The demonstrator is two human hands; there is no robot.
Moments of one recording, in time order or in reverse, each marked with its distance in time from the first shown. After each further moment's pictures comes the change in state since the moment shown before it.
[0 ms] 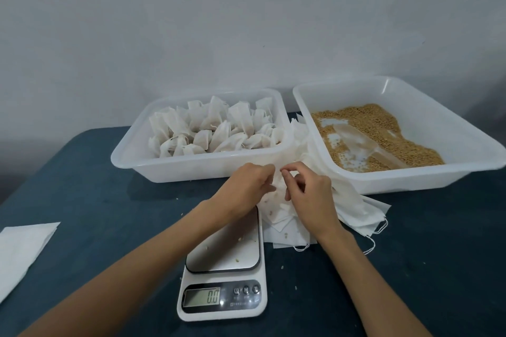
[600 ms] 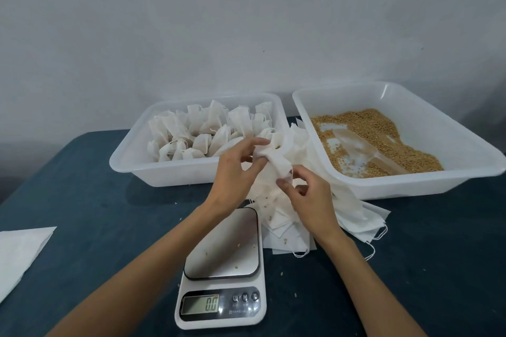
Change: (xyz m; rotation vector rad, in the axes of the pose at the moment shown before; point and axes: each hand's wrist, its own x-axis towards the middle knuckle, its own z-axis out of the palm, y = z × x) left_hand 0.000 0.009 -0.019 -0.649 0.436 -0.128; right_hand 0.004 -0.008 -0.002 0.266 -0.048 0.162
